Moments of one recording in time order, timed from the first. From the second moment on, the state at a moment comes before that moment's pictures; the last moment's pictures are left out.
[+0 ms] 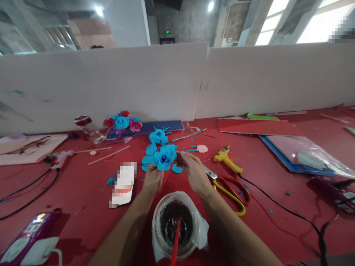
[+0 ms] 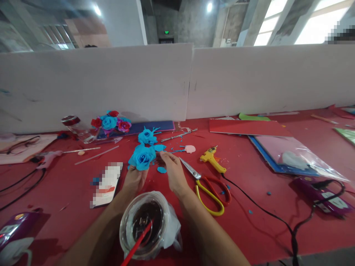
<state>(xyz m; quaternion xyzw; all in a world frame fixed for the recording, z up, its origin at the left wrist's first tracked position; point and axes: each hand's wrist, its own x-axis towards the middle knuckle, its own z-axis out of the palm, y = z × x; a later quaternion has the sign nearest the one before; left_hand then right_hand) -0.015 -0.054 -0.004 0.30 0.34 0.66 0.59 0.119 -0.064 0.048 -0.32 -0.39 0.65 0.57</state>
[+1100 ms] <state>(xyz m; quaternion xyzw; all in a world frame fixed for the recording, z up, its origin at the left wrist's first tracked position) -0.015 -0.059 0.003 0.25 0.29 0.62 0.68 0.118 -0.057 0.036 -0.35 -0.44 0.58 0.58</state>
